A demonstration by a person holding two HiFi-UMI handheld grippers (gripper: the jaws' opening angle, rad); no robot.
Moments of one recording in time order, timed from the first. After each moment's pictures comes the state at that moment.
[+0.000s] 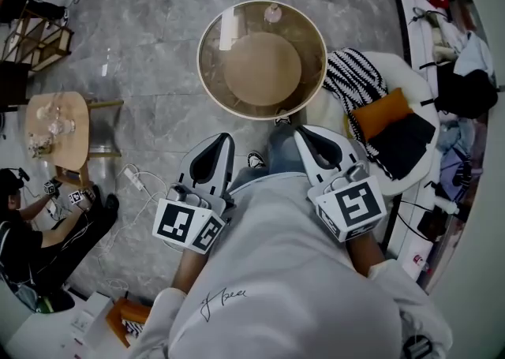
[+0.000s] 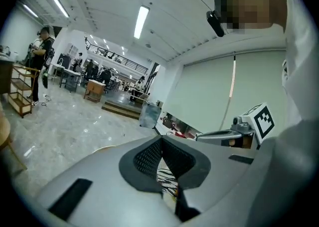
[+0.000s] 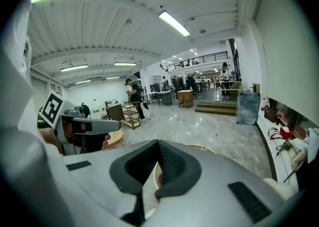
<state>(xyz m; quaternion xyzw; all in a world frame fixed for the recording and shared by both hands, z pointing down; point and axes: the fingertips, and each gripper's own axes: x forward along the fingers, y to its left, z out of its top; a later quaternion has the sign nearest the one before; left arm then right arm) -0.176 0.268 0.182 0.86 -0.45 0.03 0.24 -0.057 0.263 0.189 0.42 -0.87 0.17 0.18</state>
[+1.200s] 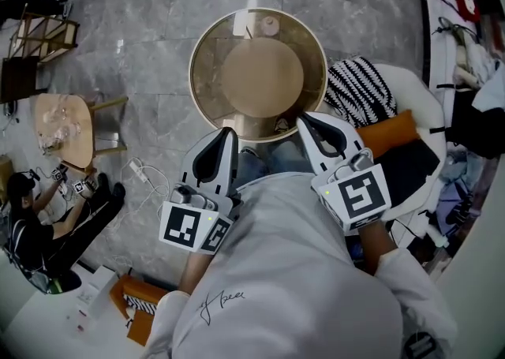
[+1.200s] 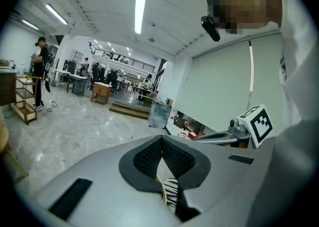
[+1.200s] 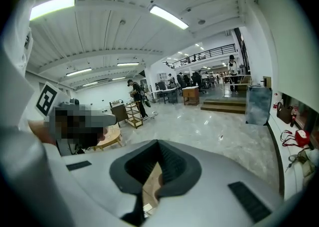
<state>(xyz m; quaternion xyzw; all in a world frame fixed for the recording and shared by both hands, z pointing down) -0.061 0.092 0.196 0.83 -0.51 0.07 0.23 0.050 0.071 0.227 0.37 -0.89 0.18 0.18</state>
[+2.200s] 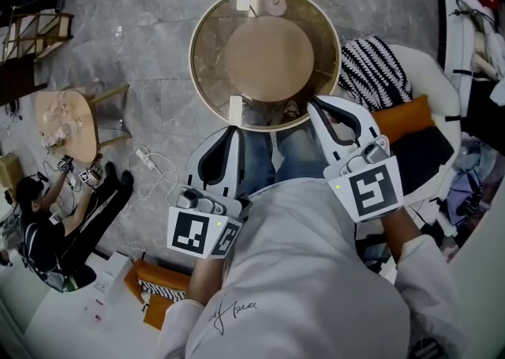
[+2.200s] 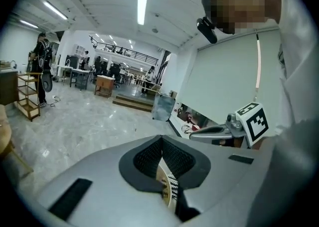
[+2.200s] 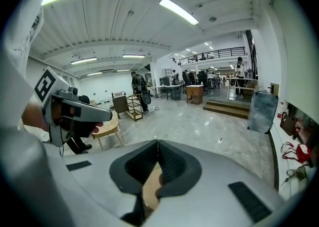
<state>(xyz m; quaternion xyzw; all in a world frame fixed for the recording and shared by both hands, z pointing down) -0.069 0.068 0.241 0.81 -0.52 0.10 0.26 0.043 0.032 0.272 0.35 -0.89 0.16 0.22</state>
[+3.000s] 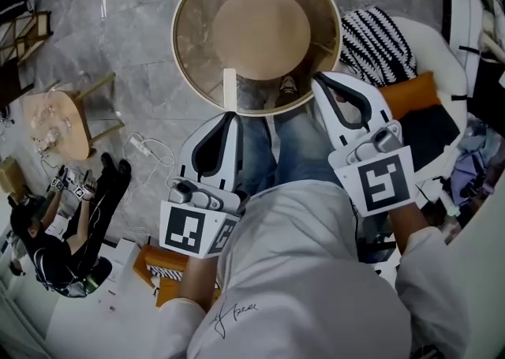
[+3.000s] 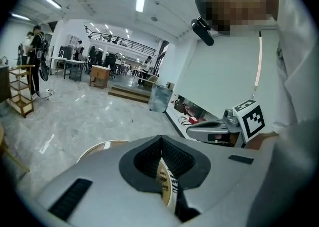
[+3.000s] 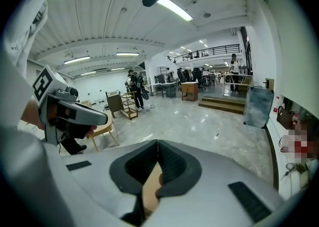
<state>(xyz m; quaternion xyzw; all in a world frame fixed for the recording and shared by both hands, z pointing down) -0.065 0.039 0.293 0.82 -0.48 0.14 0.29 0.047 -0.001 0.321 0.37 -0.88 0.19 0.24</state>
